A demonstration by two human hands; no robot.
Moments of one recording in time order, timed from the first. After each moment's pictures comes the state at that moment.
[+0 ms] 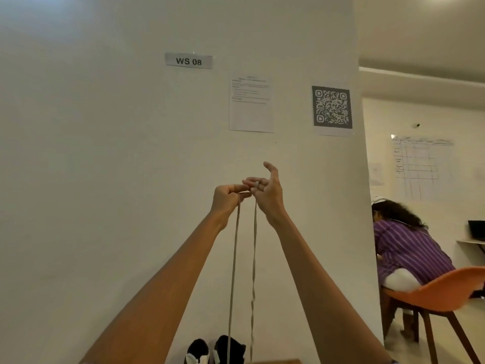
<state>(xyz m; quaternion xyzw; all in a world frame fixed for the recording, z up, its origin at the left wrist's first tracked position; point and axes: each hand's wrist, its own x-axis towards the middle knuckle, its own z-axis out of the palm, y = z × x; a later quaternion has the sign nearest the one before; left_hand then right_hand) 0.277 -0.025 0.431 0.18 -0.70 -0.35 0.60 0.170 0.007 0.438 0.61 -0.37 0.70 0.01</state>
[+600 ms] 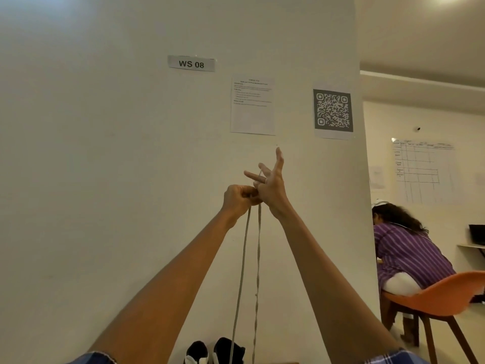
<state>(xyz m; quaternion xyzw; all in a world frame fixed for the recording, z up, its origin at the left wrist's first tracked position) 0.265 -0.014 0.436 0.16 -0.75 -0.25 0.59 0.171 0.021 0.461 0.64 -0.34 0.69 -0.01</state>
